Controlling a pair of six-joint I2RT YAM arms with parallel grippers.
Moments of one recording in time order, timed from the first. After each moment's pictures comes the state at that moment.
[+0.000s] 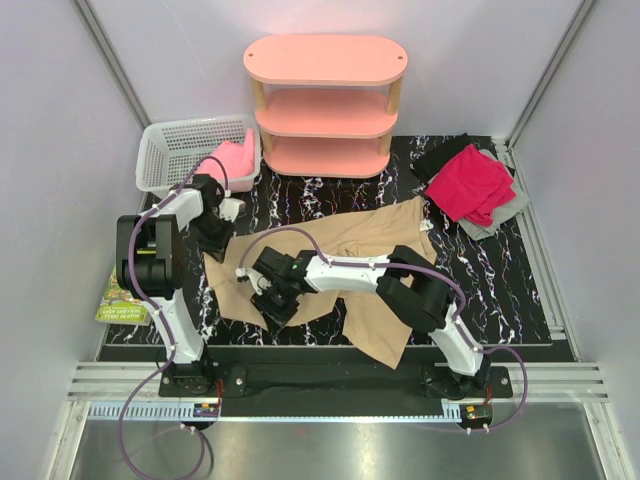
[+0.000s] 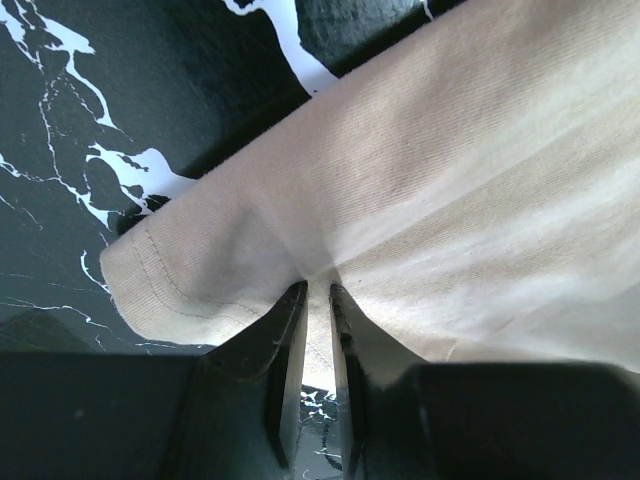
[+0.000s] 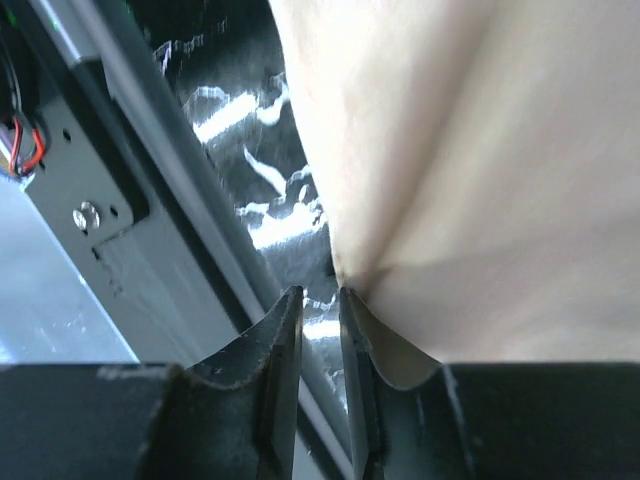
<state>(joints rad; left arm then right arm) 0.02 1.91 1.29 -0.87 0.13 0.39 1.13 2.18 1.59 -0.53 -0.45 0.25</state>
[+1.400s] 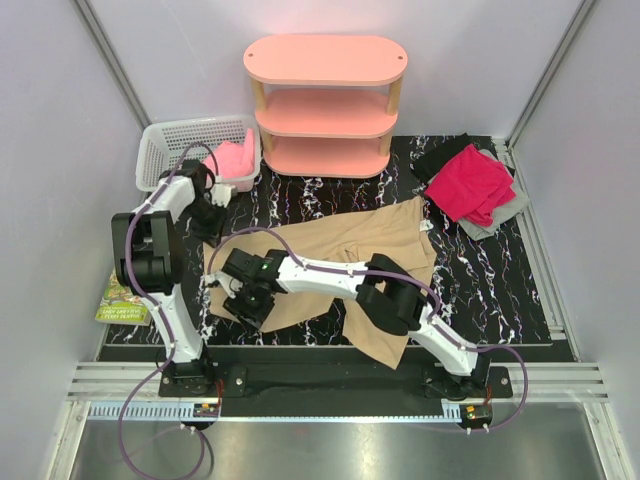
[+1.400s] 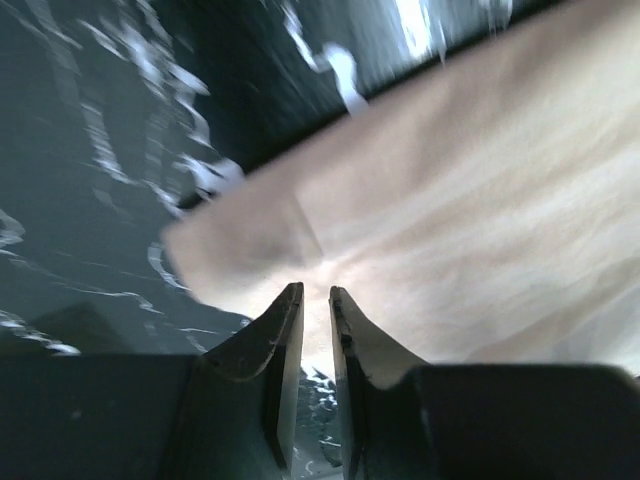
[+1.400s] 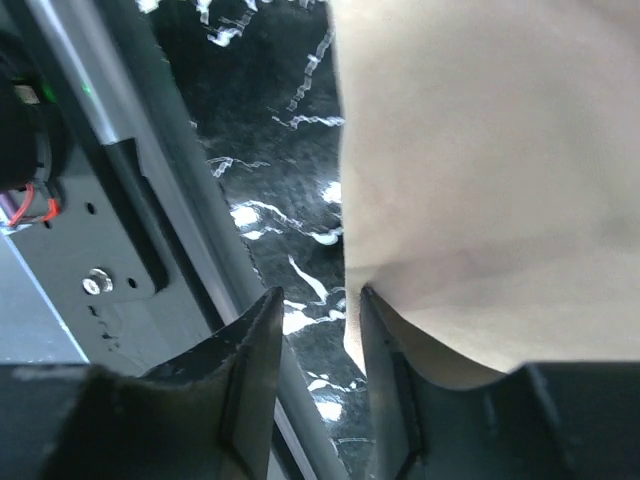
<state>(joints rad) 0.06 1.94 1.43 -0.96 0.18 0.38 1.19 2.37 1.95 -0.71 -0.37 0.12</state>
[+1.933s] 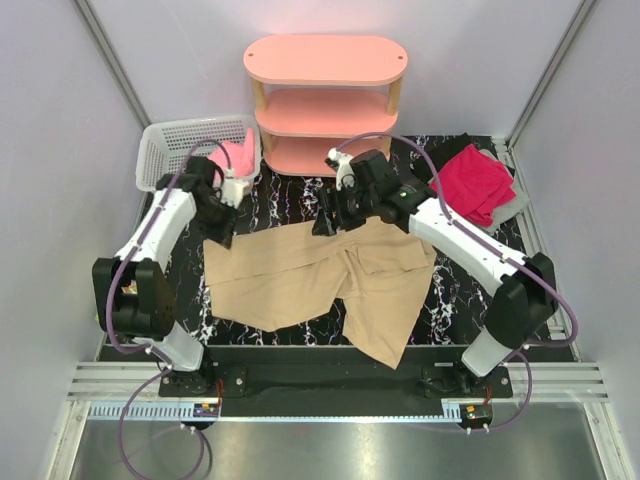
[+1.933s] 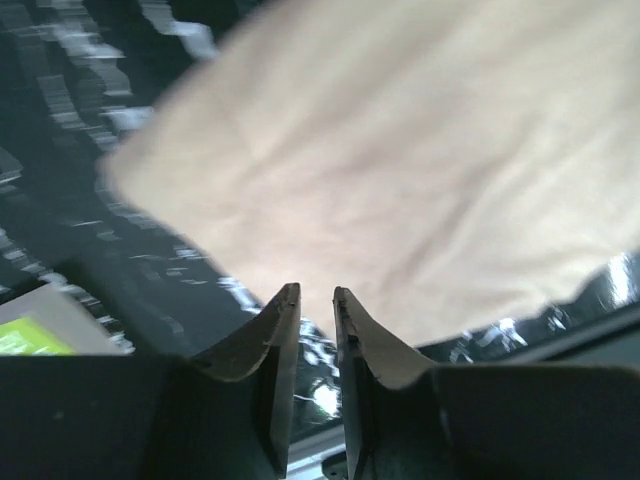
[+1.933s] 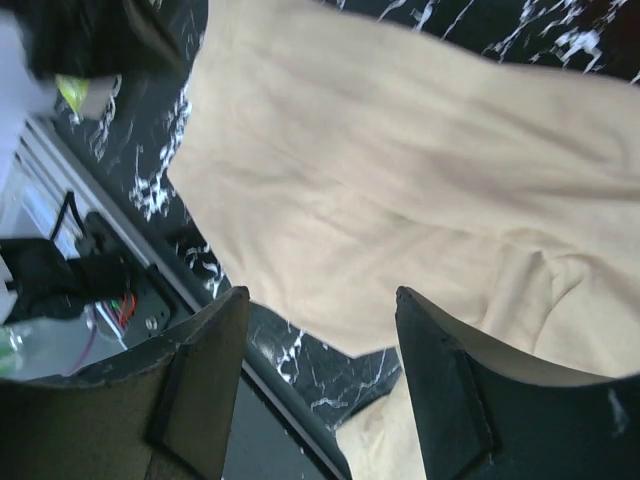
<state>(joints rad) -0.05 1.61 1.35 -1.04 0.22 0.37 0.68 1.65 1.48 -0.57 -0.35 0.31</state>
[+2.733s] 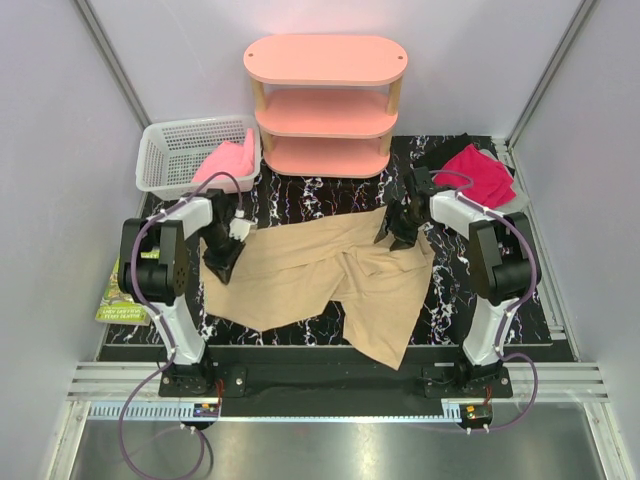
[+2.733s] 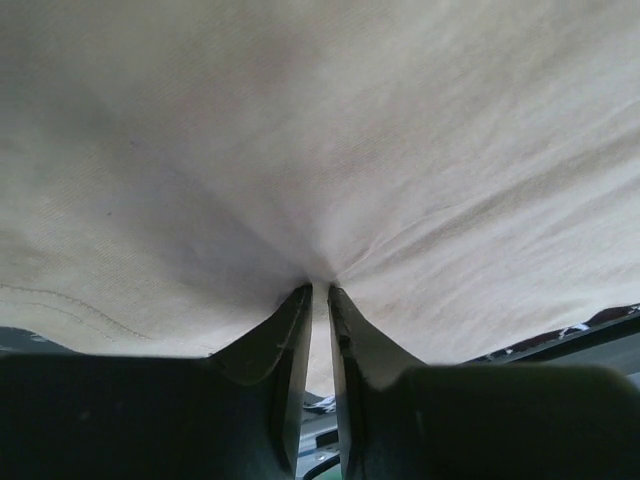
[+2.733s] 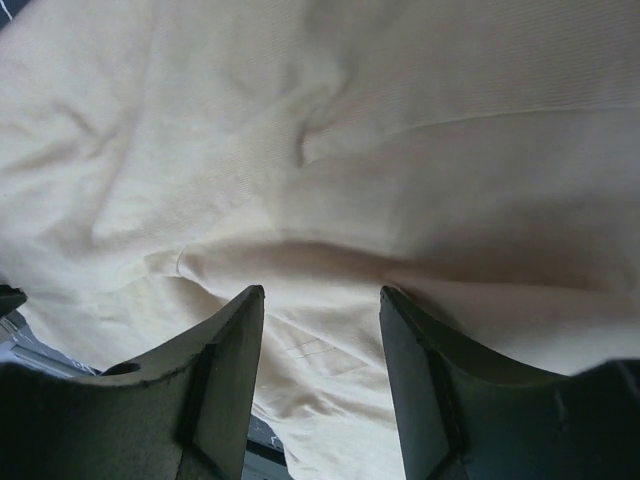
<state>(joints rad) -0.07 1.85 1.16 -0.97 0.15 0.41 0.26 1.90 1.28 -0.57 -0.30 0.60</state>
